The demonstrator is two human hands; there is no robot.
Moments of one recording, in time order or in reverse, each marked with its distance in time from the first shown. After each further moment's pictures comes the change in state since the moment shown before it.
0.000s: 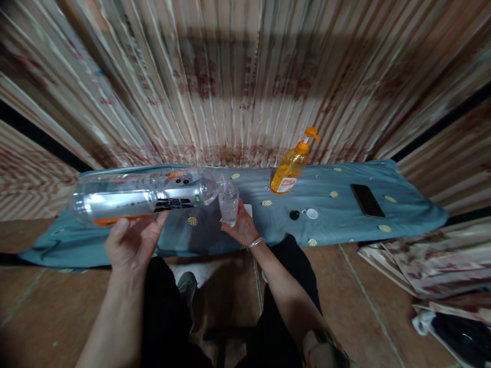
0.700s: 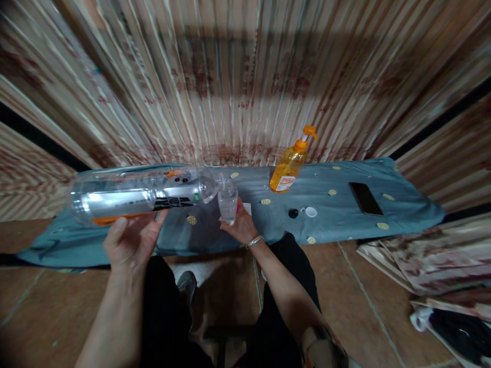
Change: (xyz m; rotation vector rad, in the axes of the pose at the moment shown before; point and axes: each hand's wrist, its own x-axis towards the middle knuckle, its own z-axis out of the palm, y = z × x) left_hand 0.000 -0.001 0.000 -0.012 -0.008 0.008; right_hand 0.000 0.002 0.002 0.013 0.019 -0.005
